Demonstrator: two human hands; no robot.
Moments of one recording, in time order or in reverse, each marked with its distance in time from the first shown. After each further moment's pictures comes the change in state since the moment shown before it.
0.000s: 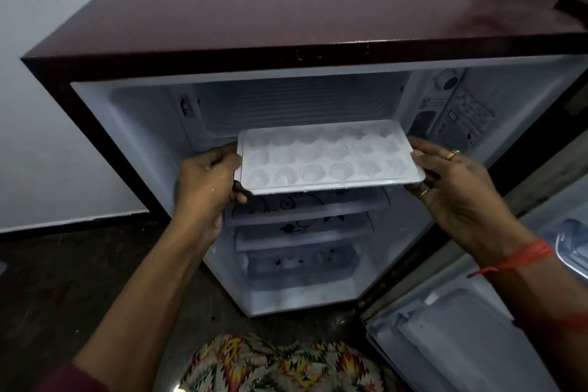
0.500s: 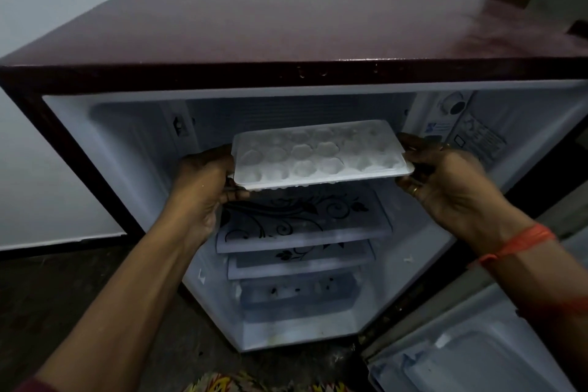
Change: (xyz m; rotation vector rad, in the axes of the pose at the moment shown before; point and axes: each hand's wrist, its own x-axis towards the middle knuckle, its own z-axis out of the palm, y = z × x) left_hand 0.029 0.012 0.011 -0.065 -0.136 0.008; right_hand 0.036 -0.018 0.024 0.011 -0.044 0.015
